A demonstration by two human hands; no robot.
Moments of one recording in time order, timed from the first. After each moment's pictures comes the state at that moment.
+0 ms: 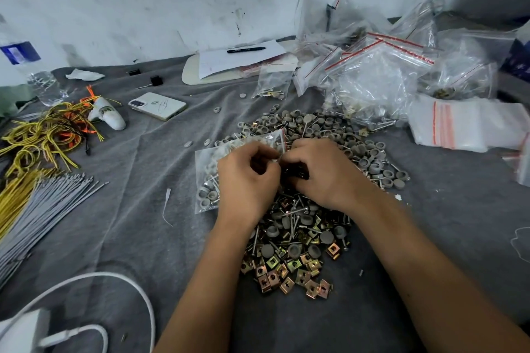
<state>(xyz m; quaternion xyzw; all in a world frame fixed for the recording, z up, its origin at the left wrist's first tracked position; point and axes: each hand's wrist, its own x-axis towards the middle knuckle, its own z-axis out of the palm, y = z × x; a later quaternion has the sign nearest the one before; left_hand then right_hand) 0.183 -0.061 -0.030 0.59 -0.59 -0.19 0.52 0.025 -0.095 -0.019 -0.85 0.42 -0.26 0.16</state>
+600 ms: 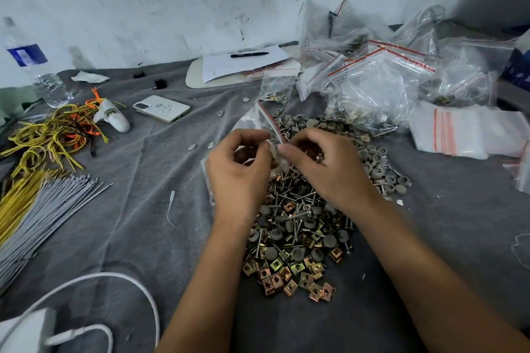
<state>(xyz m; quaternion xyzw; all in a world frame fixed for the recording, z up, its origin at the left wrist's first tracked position) 0.182 -0.053 -0.007 0.54 -0.48 -0.25 0.64 0.031 -0.085 -0.015 -0.74 0.42 -0.46 0.23</state>
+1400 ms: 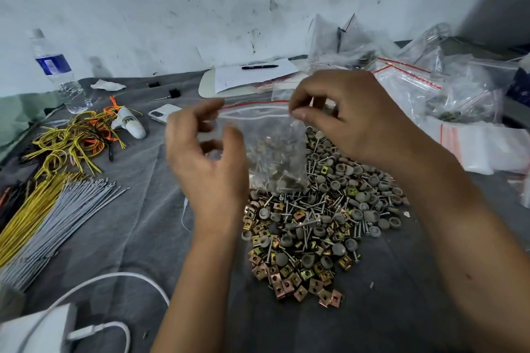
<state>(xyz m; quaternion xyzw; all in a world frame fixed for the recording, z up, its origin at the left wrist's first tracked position) 0.207 -0.032 0.042 0.51 -0.46 -0.05 0.72 0.024 -0.089 0.096 -0.86 0.36 -0.36 0.09</state>
